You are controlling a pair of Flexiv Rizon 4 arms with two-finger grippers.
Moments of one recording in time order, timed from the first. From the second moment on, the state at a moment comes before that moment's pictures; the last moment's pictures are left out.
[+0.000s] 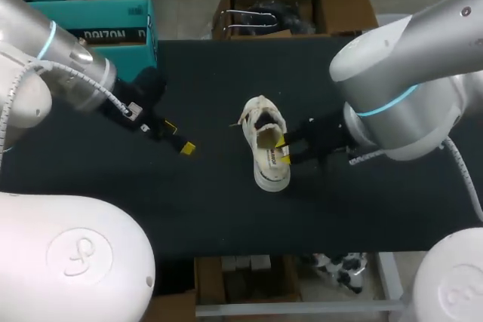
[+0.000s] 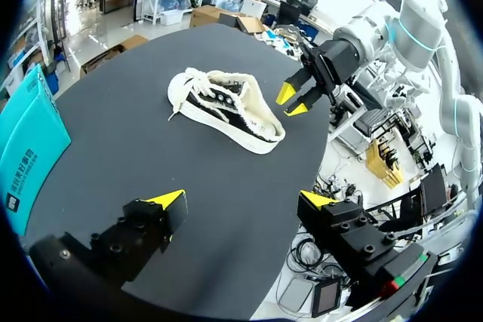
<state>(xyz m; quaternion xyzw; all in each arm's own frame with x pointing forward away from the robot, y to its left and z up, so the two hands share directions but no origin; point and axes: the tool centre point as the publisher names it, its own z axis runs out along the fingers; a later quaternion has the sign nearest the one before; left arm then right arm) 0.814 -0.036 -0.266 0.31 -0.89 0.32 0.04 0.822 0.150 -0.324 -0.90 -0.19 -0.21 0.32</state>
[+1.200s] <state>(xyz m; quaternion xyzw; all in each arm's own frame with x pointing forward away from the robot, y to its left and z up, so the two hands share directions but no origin) 0.818 -0.097 -0.306 0.68 -0.71 0.19 0.05 0.823 0.049 -0.292 -0.80 -0.52 -0.14 0.27</state>
